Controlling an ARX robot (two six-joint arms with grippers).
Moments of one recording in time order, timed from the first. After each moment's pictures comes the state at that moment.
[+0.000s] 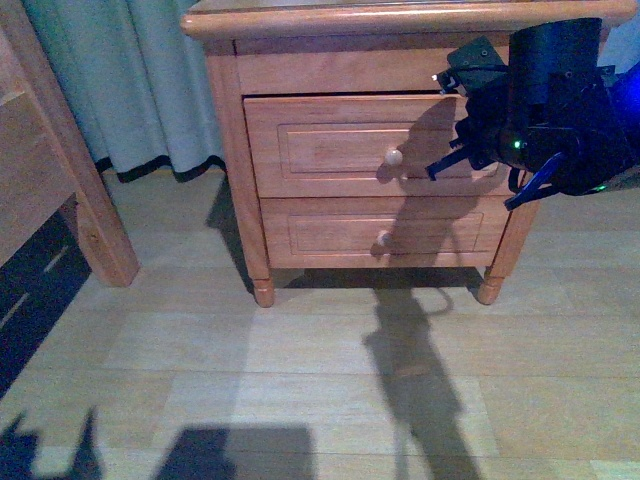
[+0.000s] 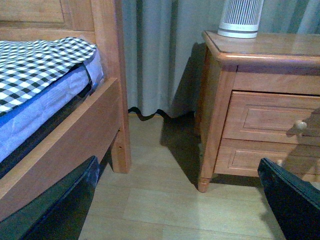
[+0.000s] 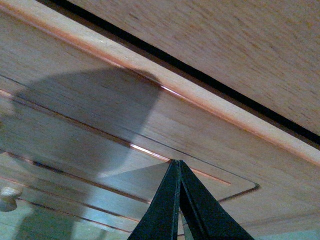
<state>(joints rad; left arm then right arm) 0.00 0.22 0.05 0.18 0.00 -0.01 0.11 2.48 1.56 0.62 0.20 -0.41</state>
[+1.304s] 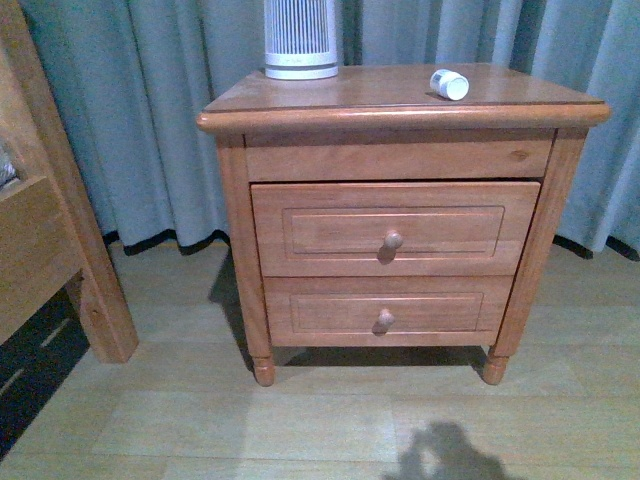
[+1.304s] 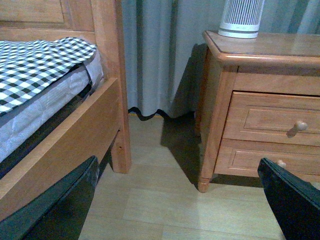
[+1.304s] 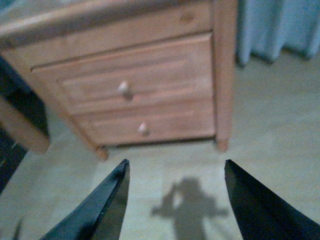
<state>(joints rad) 0.00 0.22 0.05 0.18 0.00 -0.01 0.02 1.14 0.30 0.59 -0.04 0.23</state>
